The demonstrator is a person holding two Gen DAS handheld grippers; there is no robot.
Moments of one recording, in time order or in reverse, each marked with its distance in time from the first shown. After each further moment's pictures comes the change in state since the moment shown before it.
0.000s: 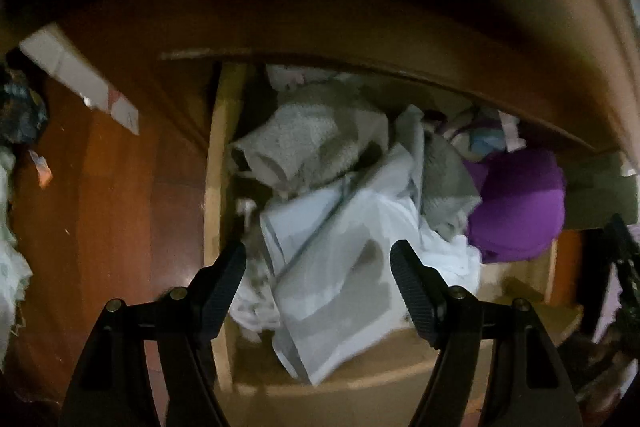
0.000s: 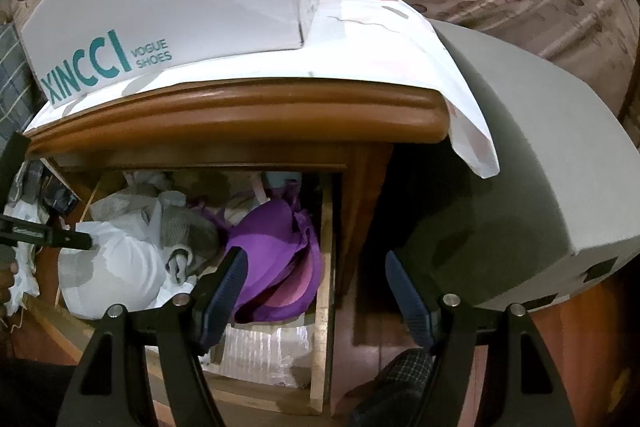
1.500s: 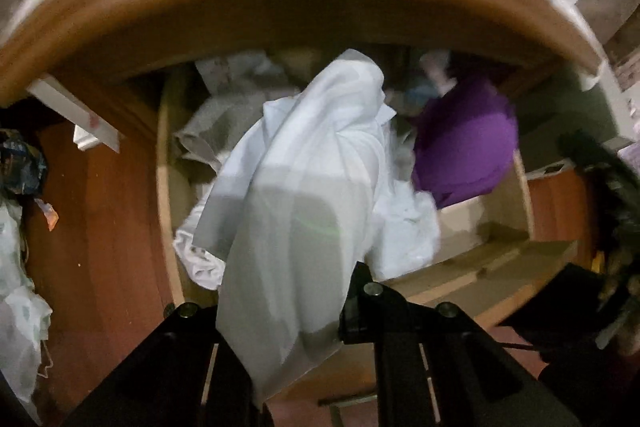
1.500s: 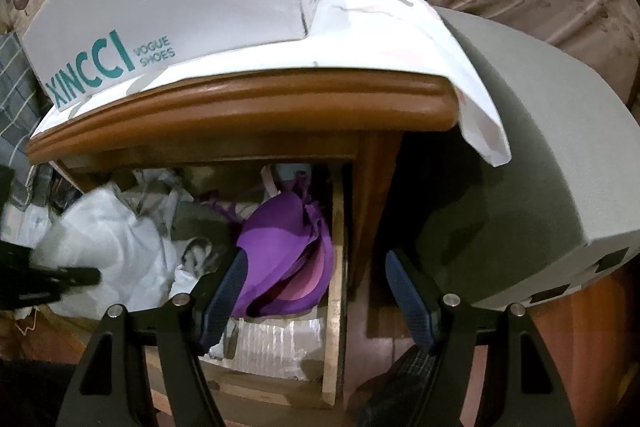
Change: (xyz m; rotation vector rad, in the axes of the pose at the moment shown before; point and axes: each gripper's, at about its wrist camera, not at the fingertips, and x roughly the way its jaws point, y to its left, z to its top) left arm -0.038 -0.054 -0.055 0.177 -0.049 -0.024; right arm 0.002 -0.002 -0.003 0.031 0.035 0.051
